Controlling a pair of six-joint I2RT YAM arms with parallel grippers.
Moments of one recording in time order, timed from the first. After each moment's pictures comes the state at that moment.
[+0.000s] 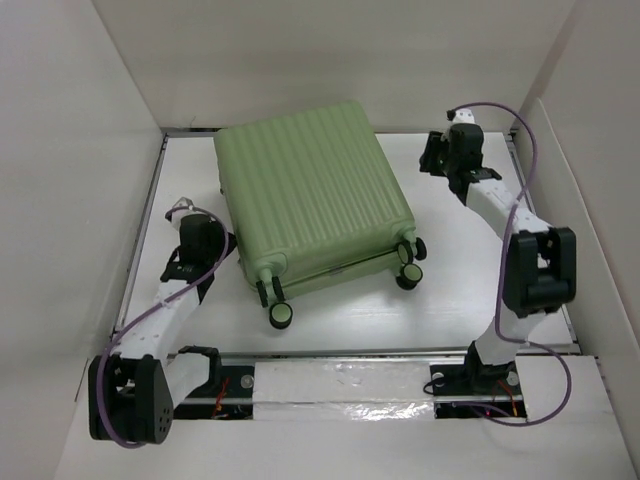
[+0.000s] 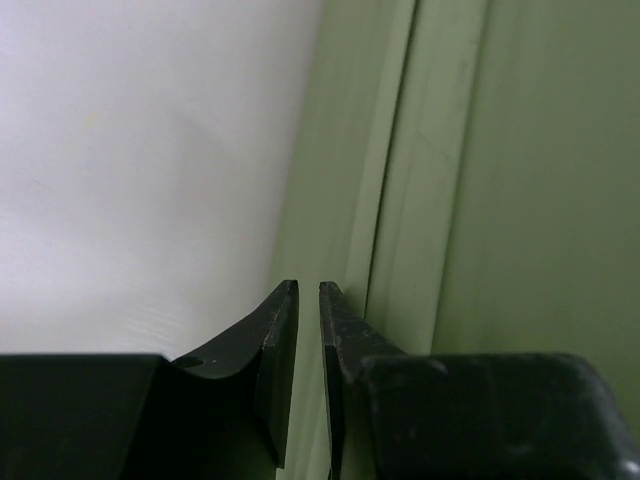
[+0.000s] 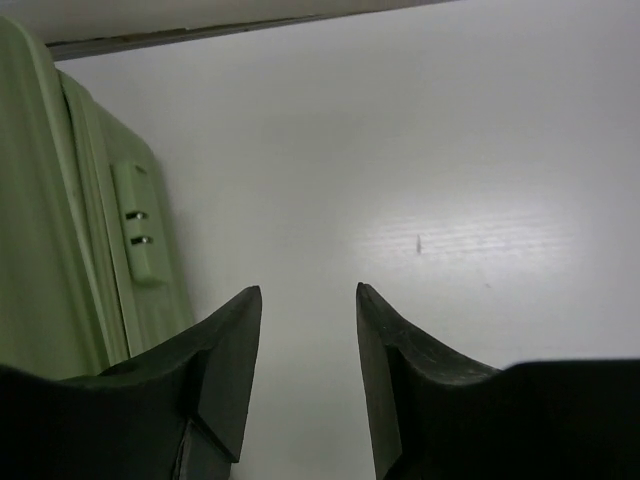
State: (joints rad) left arm -0.09 1.04 0.56 -0.12 -0.10 -0.79; right arm 0.12 1.70 1.31 -0.05 0.02 0.22
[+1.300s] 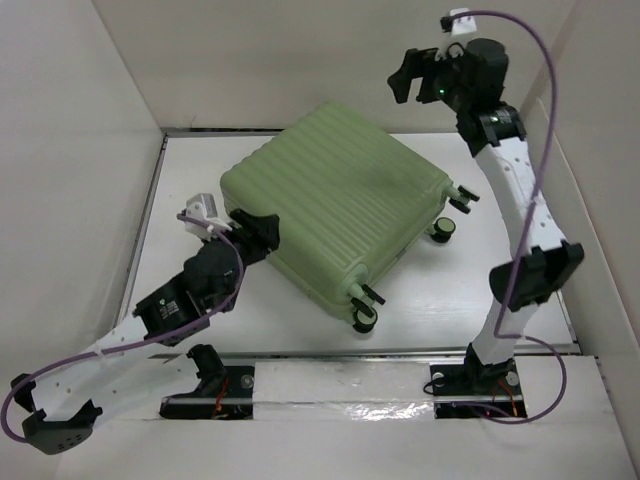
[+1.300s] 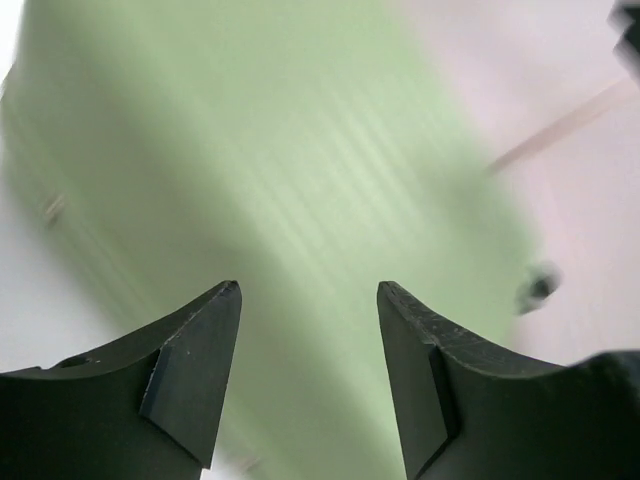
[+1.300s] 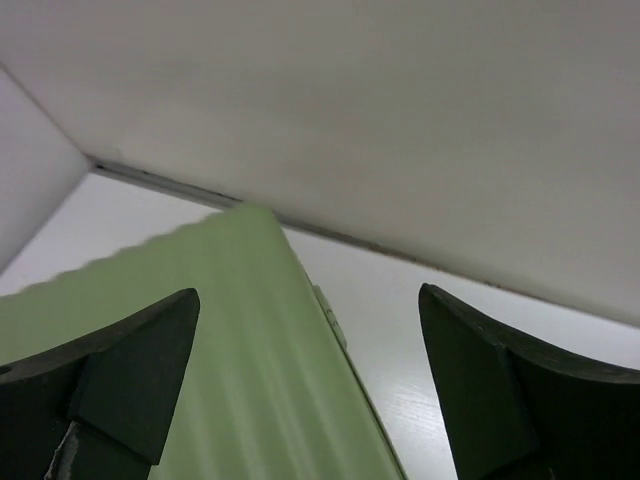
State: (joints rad) left arm -0.99 0.70 0.85 -0.43 -0.81 -0.85; right arm 0.24 1.86 2.15 -0.41 -0.17 0.09
